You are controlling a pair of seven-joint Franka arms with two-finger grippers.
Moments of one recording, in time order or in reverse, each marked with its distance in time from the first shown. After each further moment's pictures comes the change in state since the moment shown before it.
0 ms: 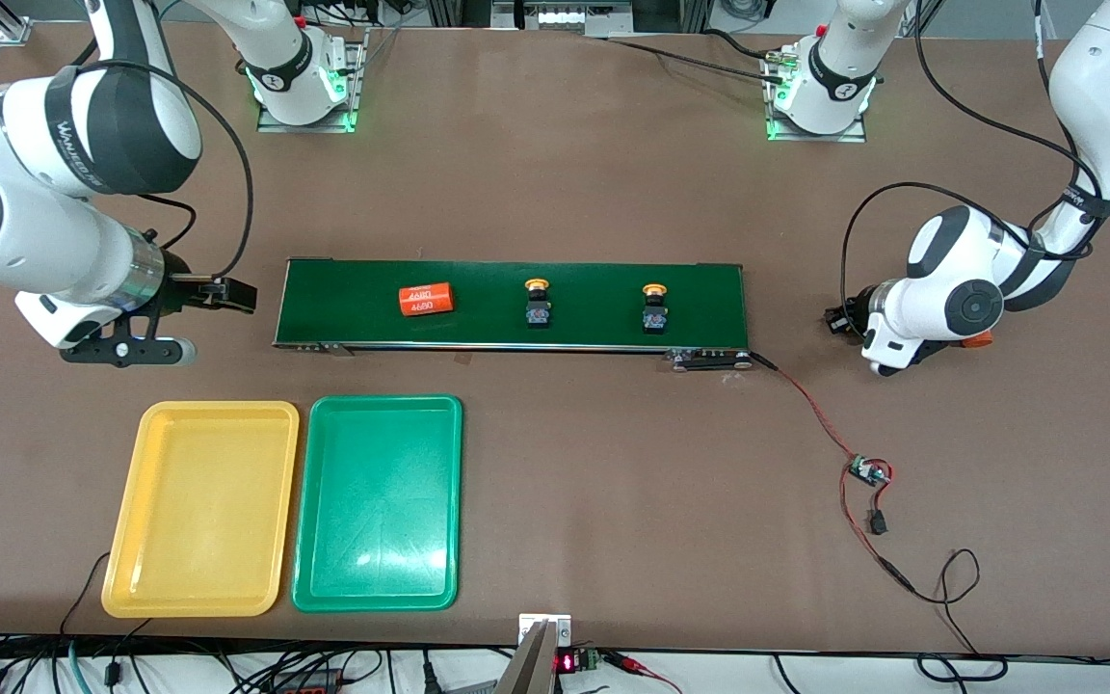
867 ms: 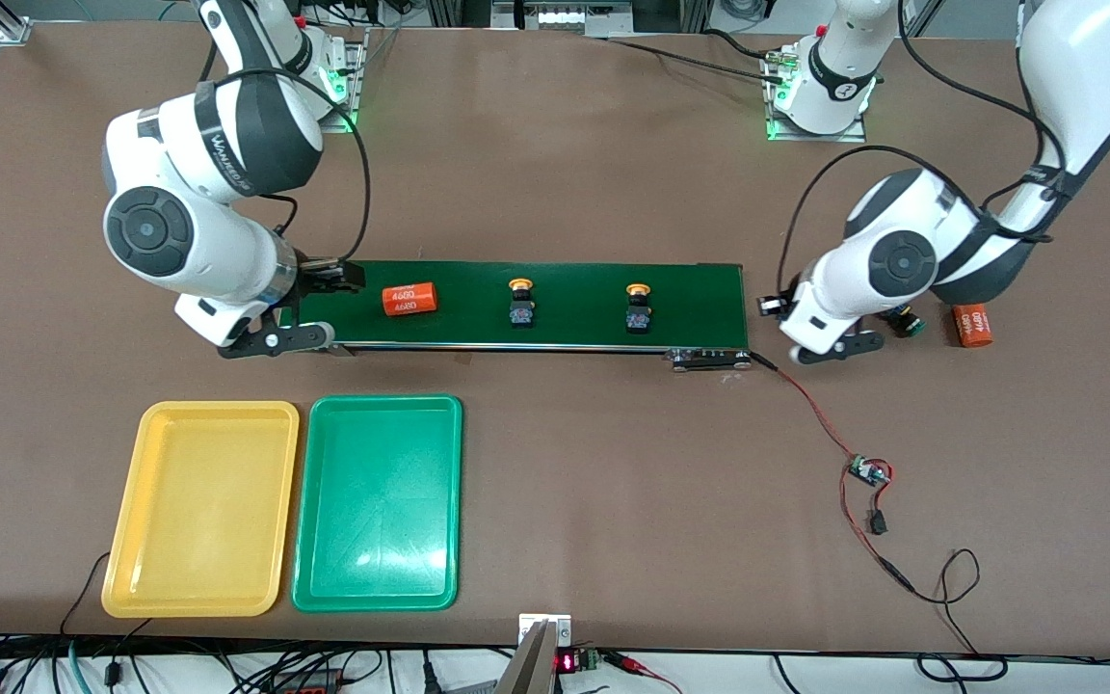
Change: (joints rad) left arm -0.062 0.032 -0.317 0.104 -0.002 -0.083 0.000; right arm 0.170 0.059 0.007 -0.020 0.103 0.017 0.001
